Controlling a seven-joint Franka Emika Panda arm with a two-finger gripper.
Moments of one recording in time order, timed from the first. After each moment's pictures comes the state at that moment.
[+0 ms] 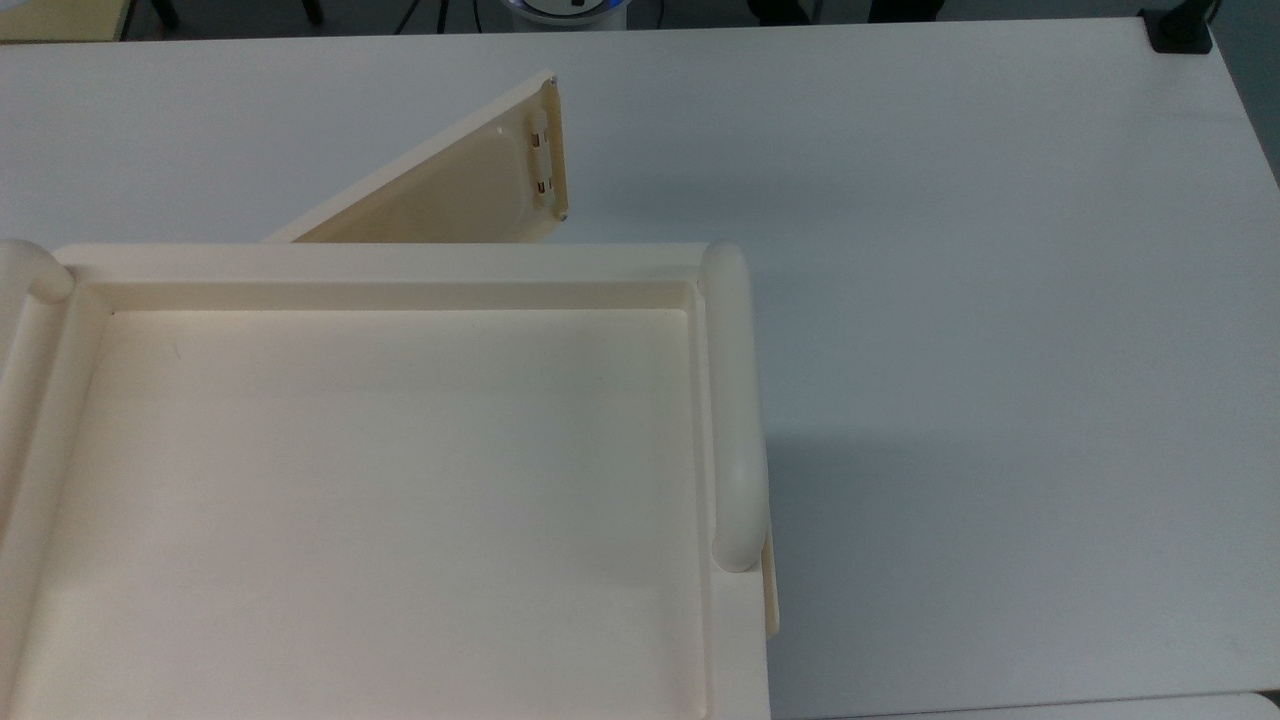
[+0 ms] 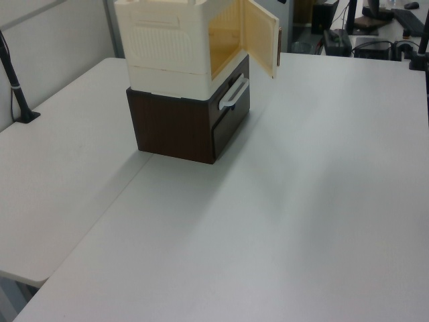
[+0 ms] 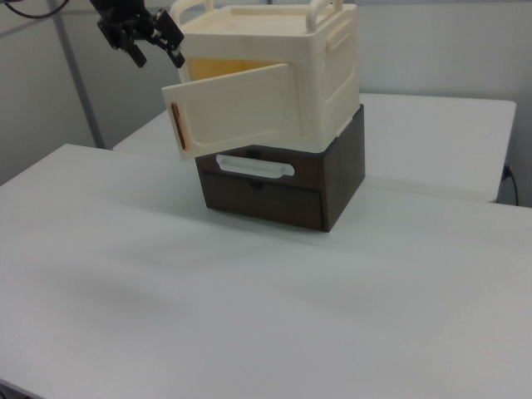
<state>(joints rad) 0.10 0.05 -0.01 -1.33 -0.11 1.80 0.08</state>
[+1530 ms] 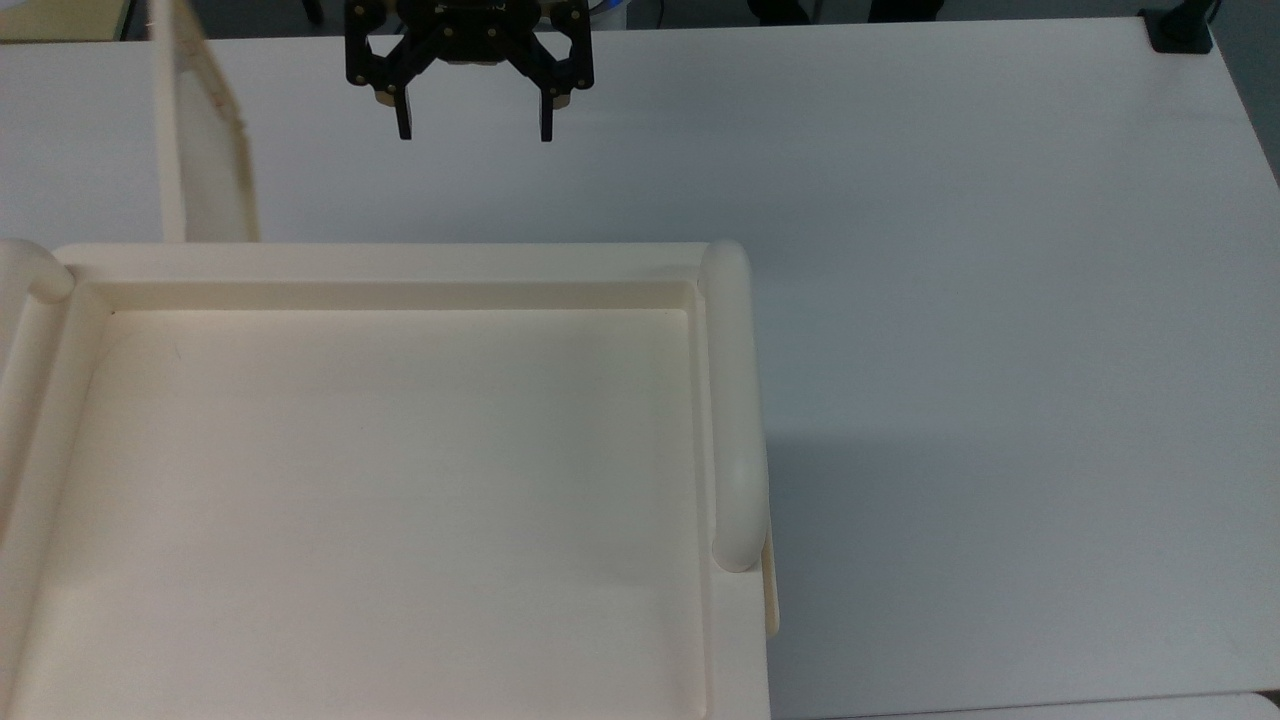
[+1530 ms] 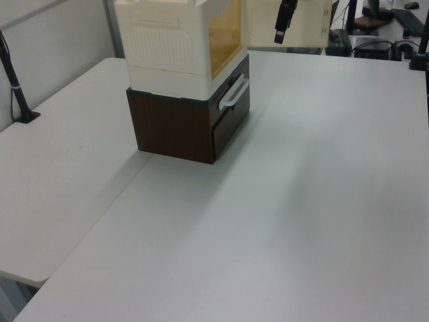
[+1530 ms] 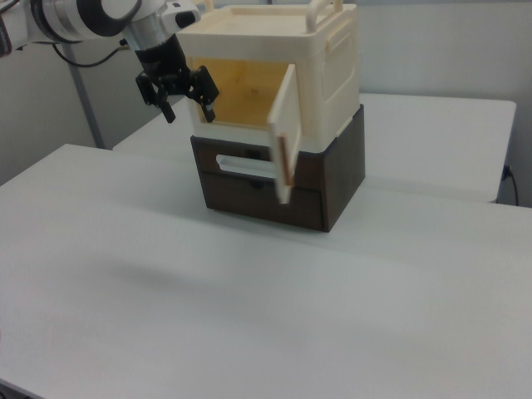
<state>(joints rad) 0.06 0.17 -0.02 -1.38 -0.10 1.76 -0.07</state>
